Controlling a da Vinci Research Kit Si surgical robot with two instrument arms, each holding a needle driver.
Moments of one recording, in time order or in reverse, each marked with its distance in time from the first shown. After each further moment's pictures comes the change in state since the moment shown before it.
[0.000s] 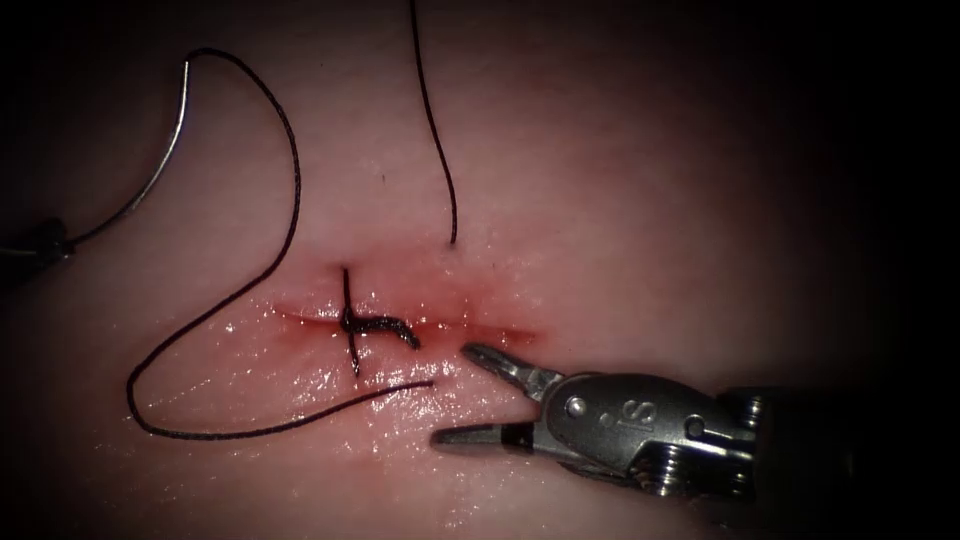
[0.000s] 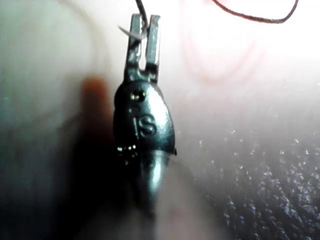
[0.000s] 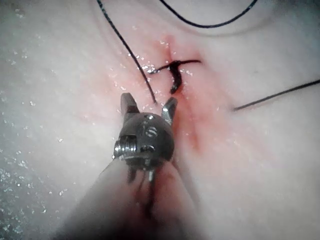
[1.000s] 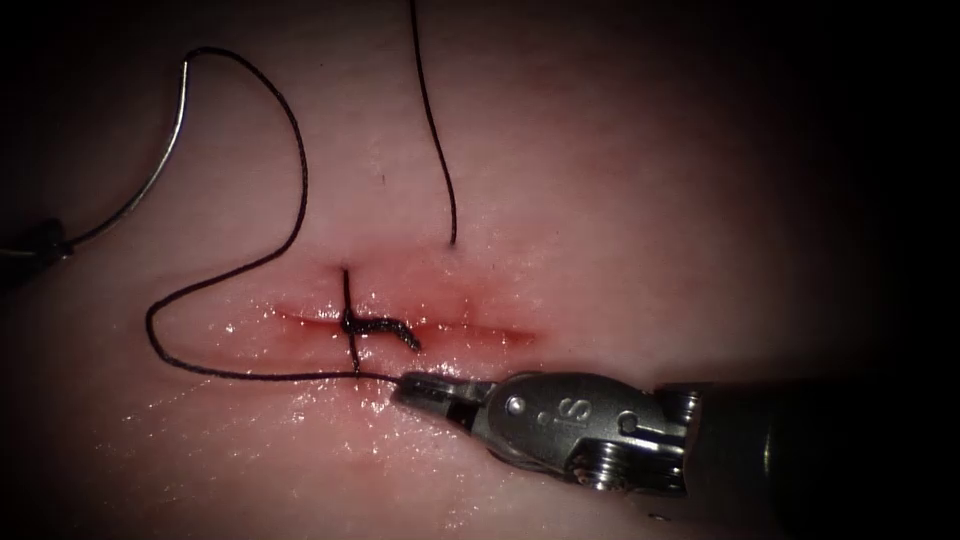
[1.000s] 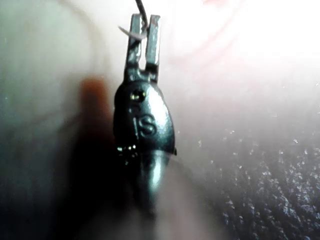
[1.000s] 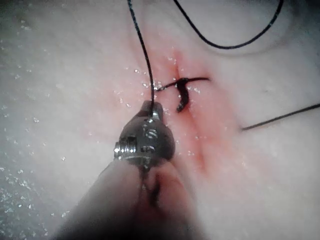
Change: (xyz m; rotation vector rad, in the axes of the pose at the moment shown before) right arm 0.000 -0.002 0.002 0.053 -0.067 -0.065; left arm 0.000 0.000 0.000 0.001 -0.001 -0.001
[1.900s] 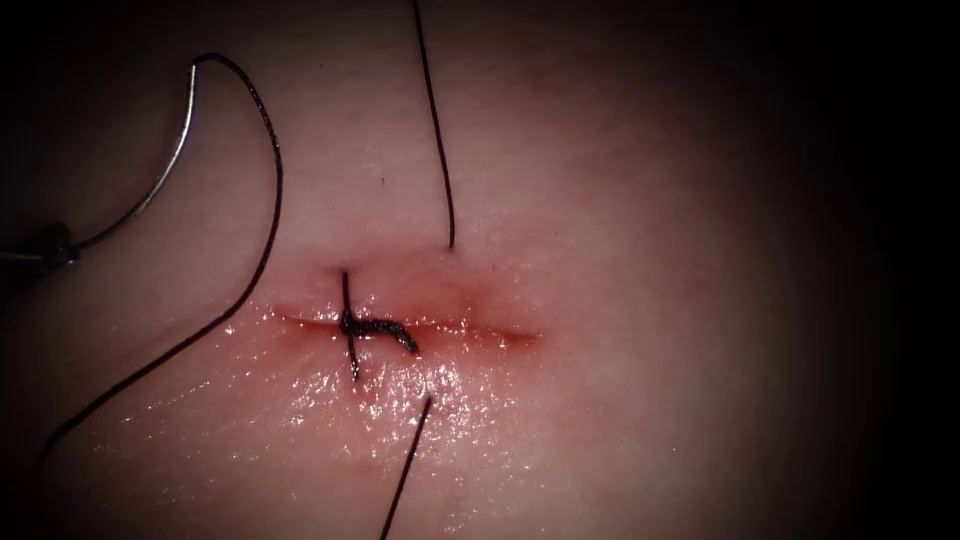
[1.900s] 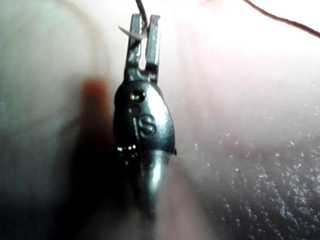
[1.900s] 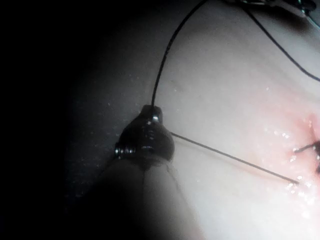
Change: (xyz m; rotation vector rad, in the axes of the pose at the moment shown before) right arm 0.005 -0.021 -0.005 0.106 -0.023 0.063; left arm 0.000 0.001 0.000 -0.020 0.002 0.001
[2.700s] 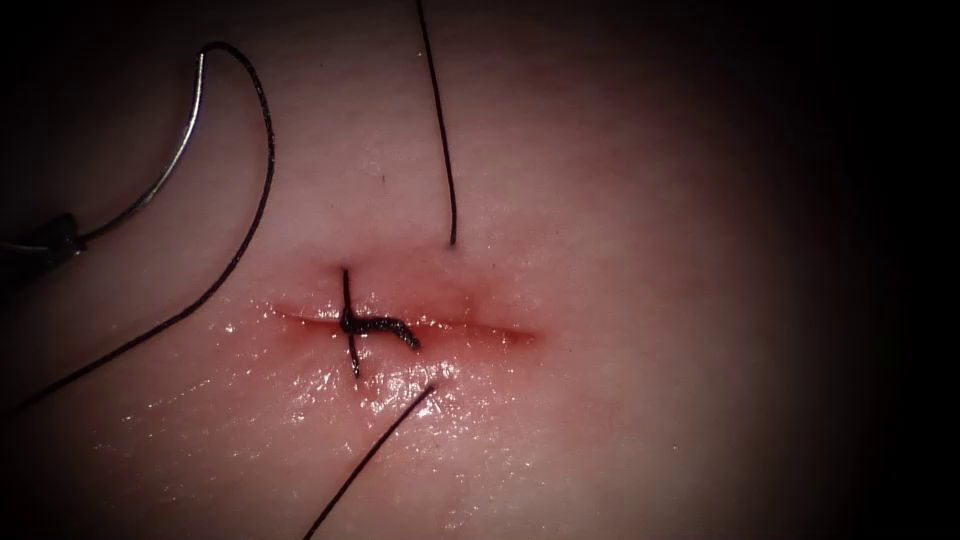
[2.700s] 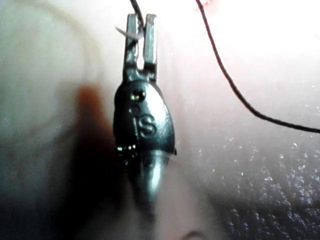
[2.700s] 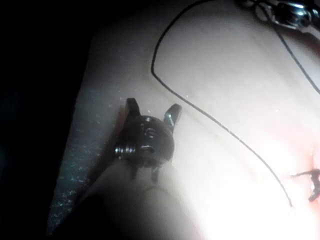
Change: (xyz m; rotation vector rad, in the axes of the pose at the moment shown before) right arm 0.001 0.002 -0.002 -0.042 0.132 -0.223; left arm 0.001 0.000 0.001 0.000 0.012 0.019
